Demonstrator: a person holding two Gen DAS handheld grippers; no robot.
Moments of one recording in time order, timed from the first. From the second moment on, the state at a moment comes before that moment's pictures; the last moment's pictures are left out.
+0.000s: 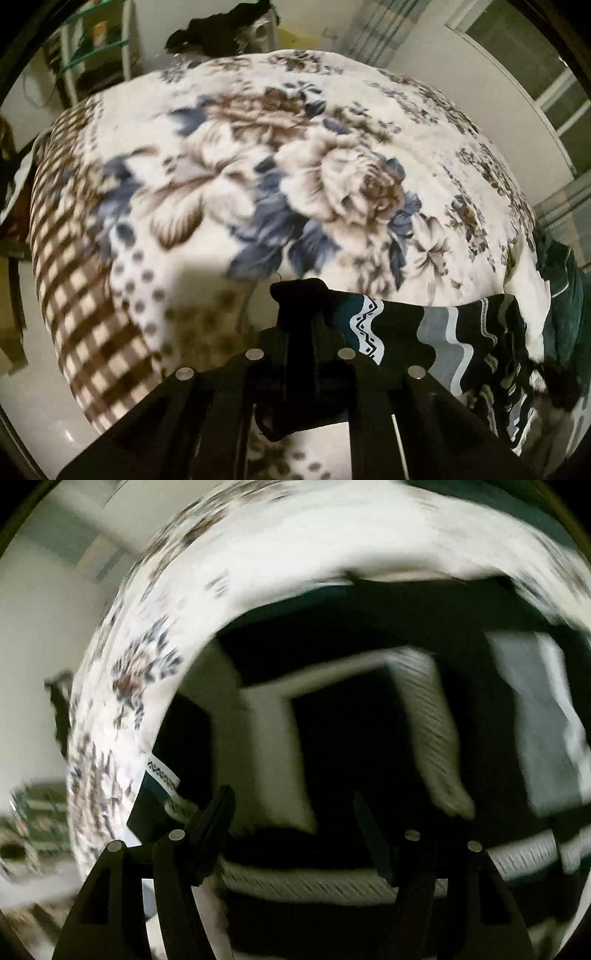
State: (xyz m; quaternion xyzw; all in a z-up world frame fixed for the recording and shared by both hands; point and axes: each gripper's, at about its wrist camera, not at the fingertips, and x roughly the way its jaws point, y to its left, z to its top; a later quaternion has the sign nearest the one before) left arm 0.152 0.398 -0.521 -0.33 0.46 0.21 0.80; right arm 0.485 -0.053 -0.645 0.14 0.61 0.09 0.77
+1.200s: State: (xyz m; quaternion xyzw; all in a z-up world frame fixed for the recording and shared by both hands) left arm 0.369 0.042 -0.412 -0.15 0.50 -0.05 0.85; right arm 0.426 -0.313 -0.617 0.17 0.62 -0.13 0.76
